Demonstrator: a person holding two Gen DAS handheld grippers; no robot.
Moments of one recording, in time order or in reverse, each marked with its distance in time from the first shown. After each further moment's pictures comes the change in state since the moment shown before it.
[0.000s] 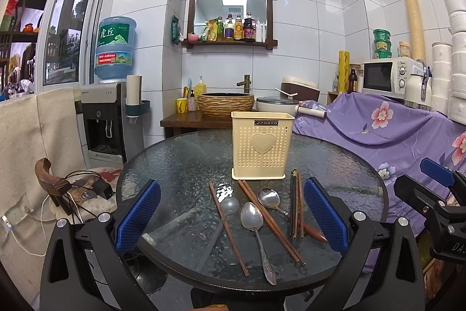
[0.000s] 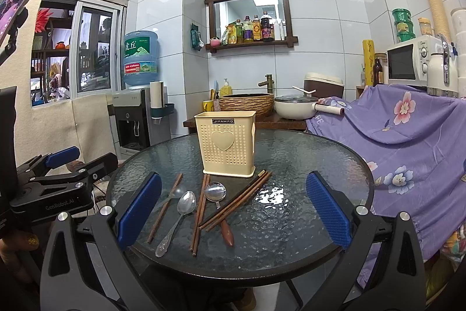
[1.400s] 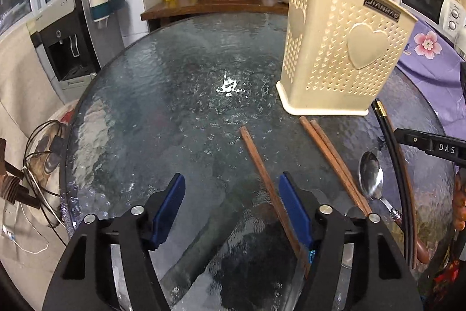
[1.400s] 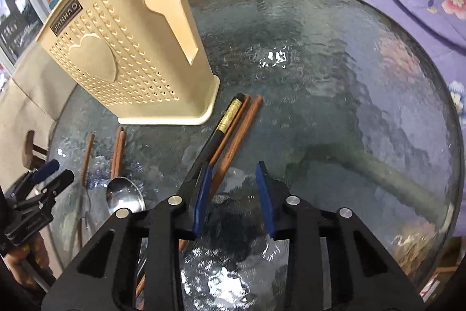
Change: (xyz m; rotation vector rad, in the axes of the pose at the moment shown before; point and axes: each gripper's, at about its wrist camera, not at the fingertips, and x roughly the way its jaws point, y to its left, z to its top) left arm 0.243 0.067 -0.008 0.018 0.647 -0.031; right arm 0.319 -0.074 -0.024 0.187 0.799 -0.026
